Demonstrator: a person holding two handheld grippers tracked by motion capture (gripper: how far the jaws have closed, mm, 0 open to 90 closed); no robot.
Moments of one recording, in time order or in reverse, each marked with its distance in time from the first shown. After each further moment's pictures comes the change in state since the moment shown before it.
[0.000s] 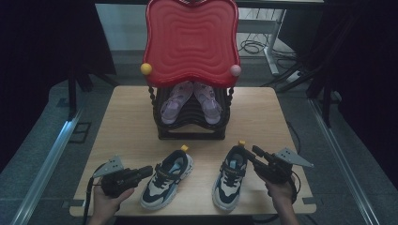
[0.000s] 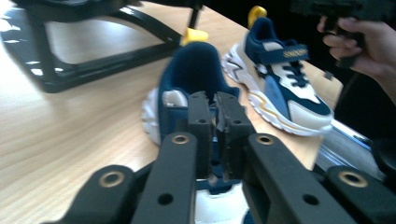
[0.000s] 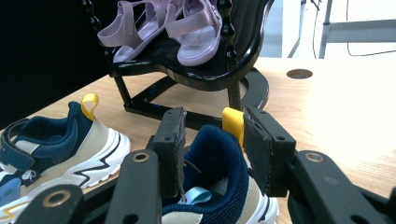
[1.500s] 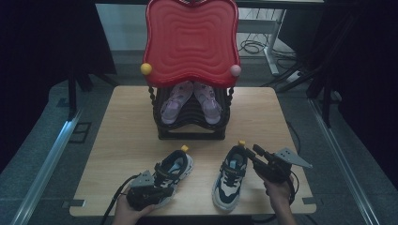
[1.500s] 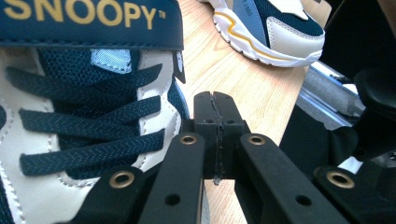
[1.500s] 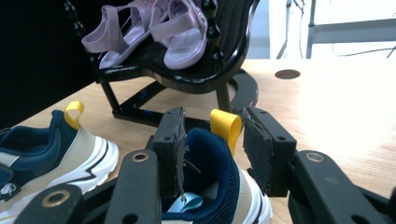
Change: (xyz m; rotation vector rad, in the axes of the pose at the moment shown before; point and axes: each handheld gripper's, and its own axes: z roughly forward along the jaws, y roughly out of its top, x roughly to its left) left arm -0.029 -0.032 0.055 0.238 -0.104 0.015; right arm -0.001 -0.004 0.005 -0.025 -0.050 0.025
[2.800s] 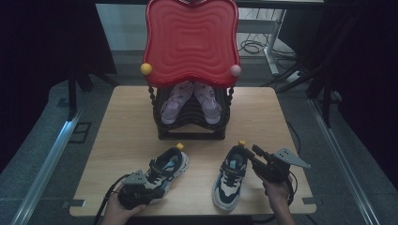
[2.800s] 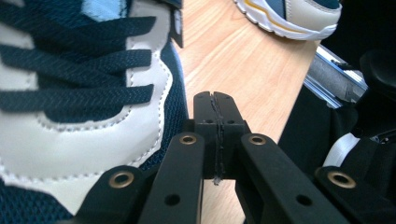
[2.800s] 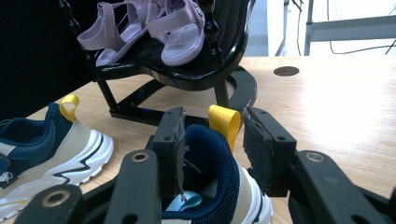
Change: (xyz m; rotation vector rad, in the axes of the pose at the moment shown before) left arm 0.017 -0.008 -0.018 0.087 0.006 -0.044; right arm 0.000 -0.004 0.003 0.007 -0.007 0.005
